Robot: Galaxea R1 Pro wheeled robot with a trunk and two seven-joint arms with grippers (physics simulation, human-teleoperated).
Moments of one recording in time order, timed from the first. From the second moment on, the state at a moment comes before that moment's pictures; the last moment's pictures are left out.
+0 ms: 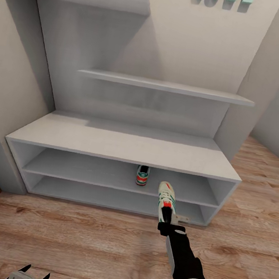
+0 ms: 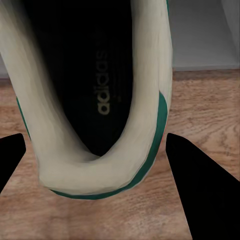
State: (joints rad) left arm -0.19 0.15 0.40 -0.41 -0.06 -0.55 -0.65; right arm -0.58 0.17 -0.21 -0.75 0.25 0.39 -0.13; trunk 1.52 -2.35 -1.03
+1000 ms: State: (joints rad) left arm -0.19 0.15 0.40 -0.41 -0.06 -0.55 -0.65; right arm -0.58 0.17 -0.21 -0.75 0.25 0.38 -0.13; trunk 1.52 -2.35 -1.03
